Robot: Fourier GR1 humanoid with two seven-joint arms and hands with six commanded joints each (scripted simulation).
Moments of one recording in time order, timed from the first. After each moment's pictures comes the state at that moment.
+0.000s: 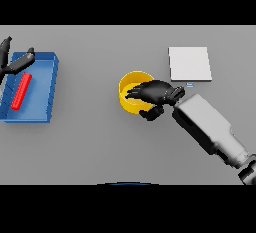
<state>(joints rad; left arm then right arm) -0.65 0.90 -0.67 -1.14 0.29 0.27 0.46 -0.70 -0.31 0.66 -1.09 0.81 0.47 -0.18</state>
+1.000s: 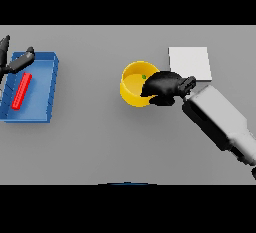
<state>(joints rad) -0.64 0.92 -0.67 -1.19 0.29 0.30 0.50 -0.72 -0.42 0.62 -1.25 0.71 0.61 -0.14</state>
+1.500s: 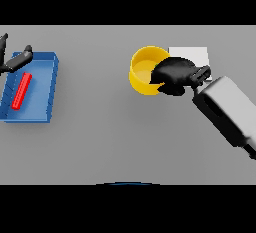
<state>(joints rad) -0.64 0.94 -0.66 -1.19 0.29 0.29 0.49 -0.75 -0.51 0.55 -1.39 0.66 0.67 -0.03</state>
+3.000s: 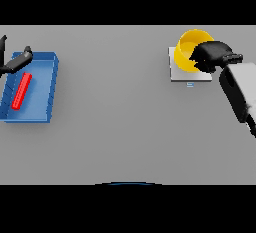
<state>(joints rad) -0.63 0.95 -0.67 -1.25 0.29 0.31 0.57 -0.93 -0.49 0.47 -0.56 0.72 0.27 -0.18</state>
